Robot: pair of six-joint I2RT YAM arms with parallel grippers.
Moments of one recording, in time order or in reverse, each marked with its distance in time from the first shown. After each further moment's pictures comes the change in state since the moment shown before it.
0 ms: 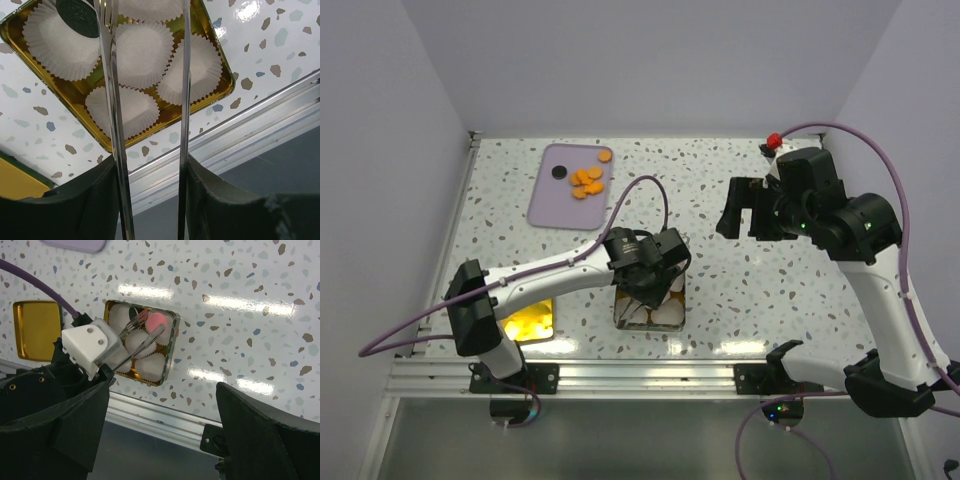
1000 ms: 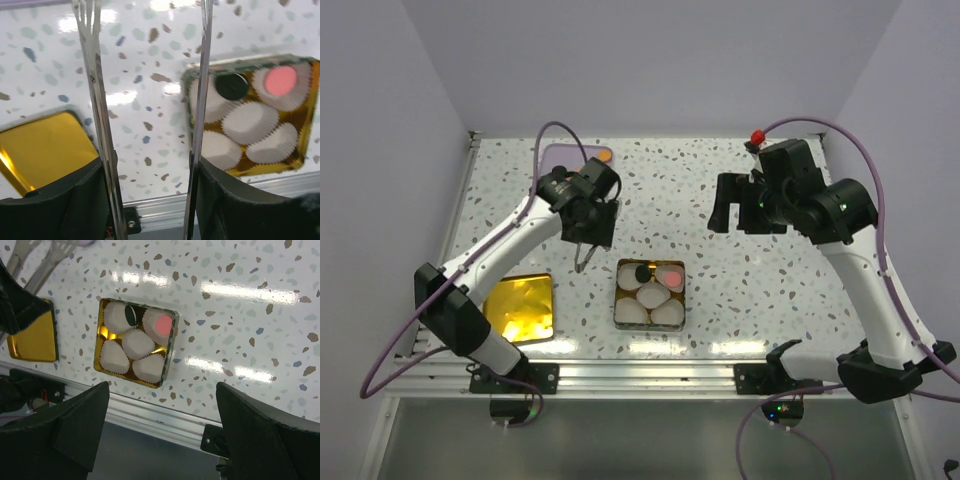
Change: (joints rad) left arm 0.430 -0.090 0.046 -0.074 -0.035 0.095; right arm 0.000 0.071 -0.009 0.019 -0.008 0.000
